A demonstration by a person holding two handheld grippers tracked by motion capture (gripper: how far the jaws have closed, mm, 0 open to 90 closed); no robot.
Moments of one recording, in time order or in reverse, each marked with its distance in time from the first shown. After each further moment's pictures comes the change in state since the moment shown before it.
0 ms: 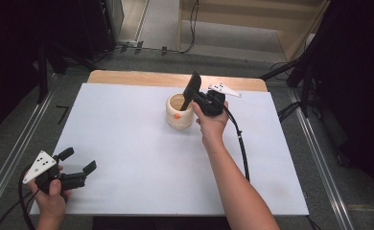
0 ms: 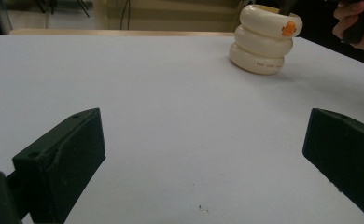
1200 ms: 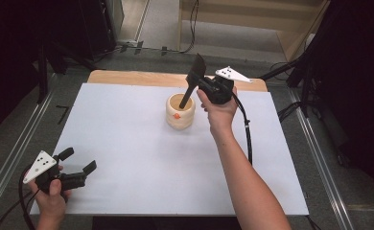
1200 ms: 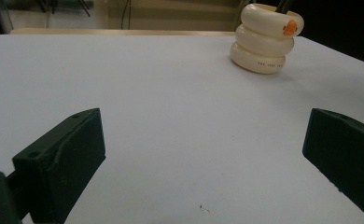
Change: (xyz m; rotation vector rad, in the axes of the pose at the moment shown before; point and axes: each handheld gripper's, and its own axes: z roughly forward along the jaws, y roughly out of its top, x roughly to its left) left arm 0.000 0.000 0.000 0.003 0.005 -0.001; right arm 0.011 0.055 -0.022 -0.065 0.055 -0.124
